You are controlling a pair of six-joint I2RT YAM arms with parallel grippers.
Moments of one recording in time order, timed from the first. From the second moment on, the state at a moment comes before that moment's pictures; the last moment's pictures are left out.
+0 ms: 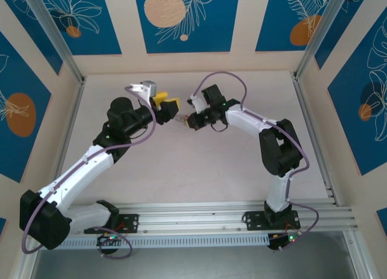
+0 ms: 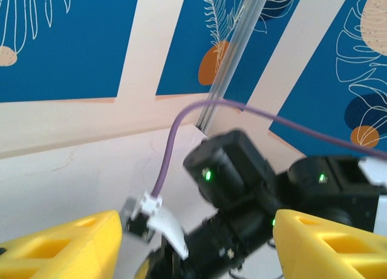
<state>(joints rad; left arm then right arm) -0.51 1.15 0.94 0.17 0.29 -0.34 0.54 1.90 1.38 -0.44 -0.48 0.09</state>
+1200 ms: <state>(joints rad) -0.51 1.13 0.93 0.16 0.31 -0.41 0.81 1.54 1.00 -0.34 -0.60 0.27</state>
